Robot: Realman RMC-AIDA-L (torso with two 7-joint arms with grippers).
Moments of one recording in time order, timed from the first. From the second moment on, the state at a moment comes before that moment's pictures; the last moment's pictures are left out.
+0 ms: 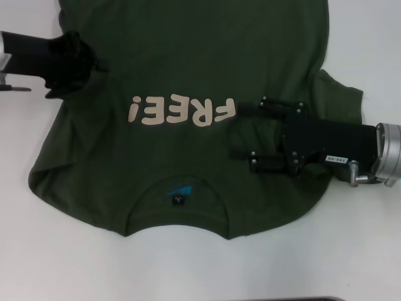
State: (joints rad) left arm -0.74 -1.98 -2.48 -0.69 -0.79 1.40 -2.79; right arm 0.52 2.09 -0.56 -0.31 -2.00 -1.69 0.89
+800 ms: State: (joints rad) left arm -0.73 -1.99 -2.48 -0.69 -0.93 1.43 -2.68; right arm 0.50 2.09 -0.56 -0.31 -1.99 -1.67 0.88
